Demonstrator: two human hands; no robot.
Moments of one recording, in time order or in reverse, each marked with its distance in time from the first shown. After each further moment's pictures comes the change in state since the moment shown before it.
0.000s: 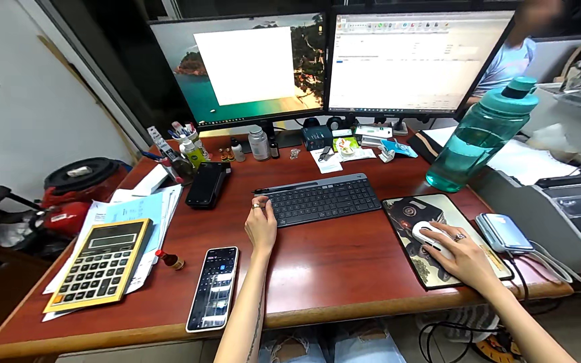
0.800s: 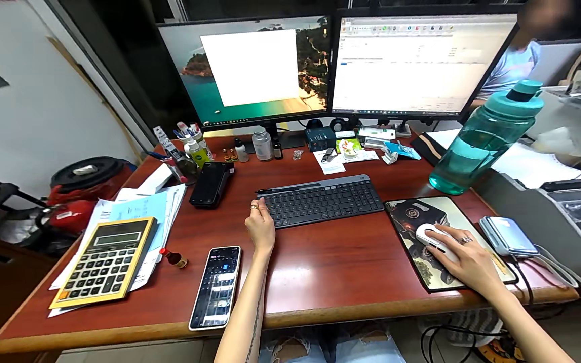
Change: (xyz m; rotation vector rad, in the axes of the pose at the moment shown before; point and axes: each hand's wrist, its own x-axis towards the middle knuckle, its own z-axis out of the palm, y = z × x) left_hand 0.003 0.003 -0.003 -0.099 0.107 -0.100; right_hand -0.001 0.000 -0.001 0.000 0.019 -0.003
